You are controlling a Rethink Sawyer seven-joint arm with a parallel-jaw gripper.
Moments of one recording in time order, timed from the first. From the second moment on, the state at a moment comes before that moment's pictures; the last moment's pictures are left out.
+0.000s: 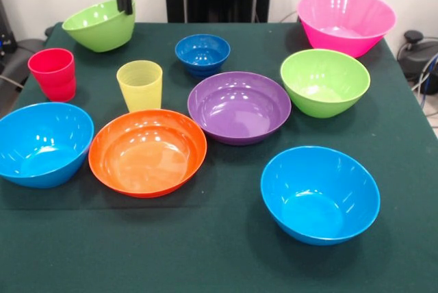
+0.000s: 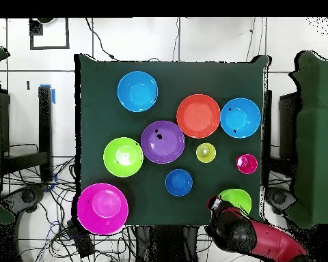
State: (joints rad) arm -0.92 -0.72 0.10 2.15 -0.55 0.11 1.98
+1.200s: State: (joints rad) arm -0.92 -0.83 0.14 2.22 -0.55 0.15 1.98
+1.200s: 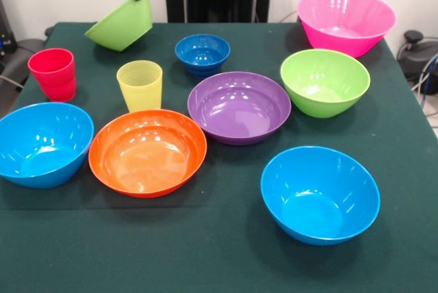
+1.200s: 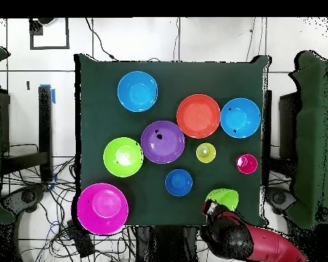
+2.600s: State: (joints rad) arm -0.92 -0.84 0.15 2.23 -0.54 0.18 1.98
